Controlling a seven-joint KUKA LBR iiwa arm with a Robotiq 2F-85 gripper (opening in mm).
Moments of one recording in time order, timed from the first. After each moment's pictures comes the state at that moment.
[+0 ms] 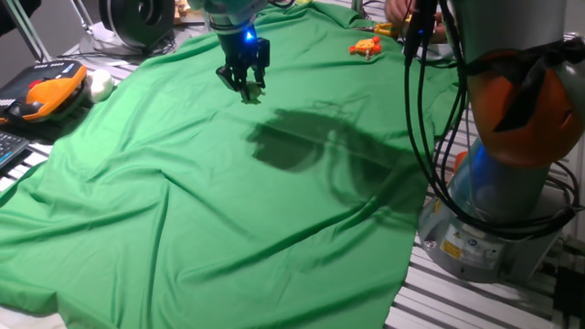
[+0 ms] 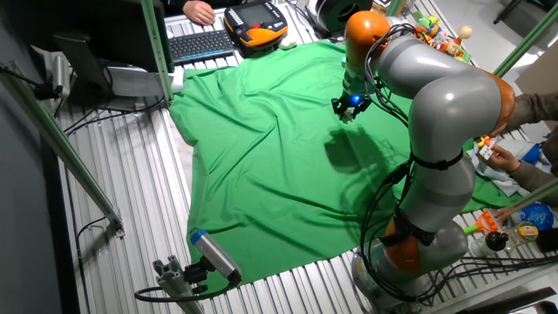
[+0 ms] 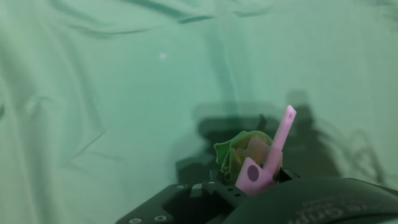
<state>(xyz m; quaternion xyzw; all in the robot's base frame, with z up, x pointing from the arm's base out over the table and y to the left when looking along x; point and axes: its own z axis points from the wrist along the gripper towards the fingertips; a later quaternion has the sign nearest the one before) 0.519 -0.054 0.164 -0.12 -0.99 0.03 0.06</state>
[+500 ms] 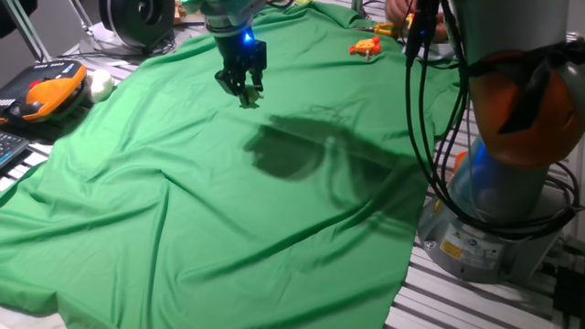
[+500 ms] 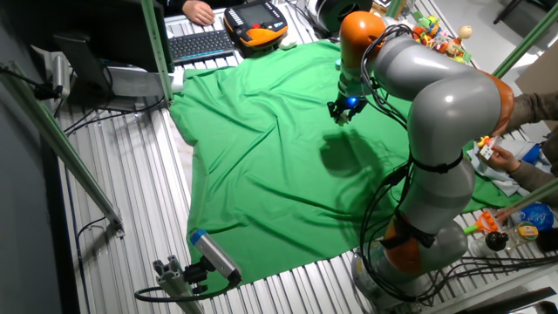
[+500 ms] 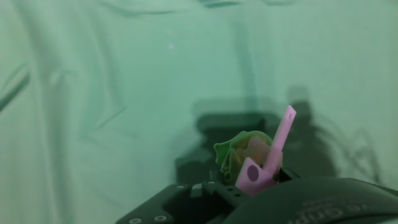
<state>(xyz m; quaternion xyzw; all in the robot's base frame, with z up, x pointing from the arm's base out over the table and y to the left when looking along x) 0.509 -0.032 0.171 -0.07 -1.00 0.03 0.06</state>
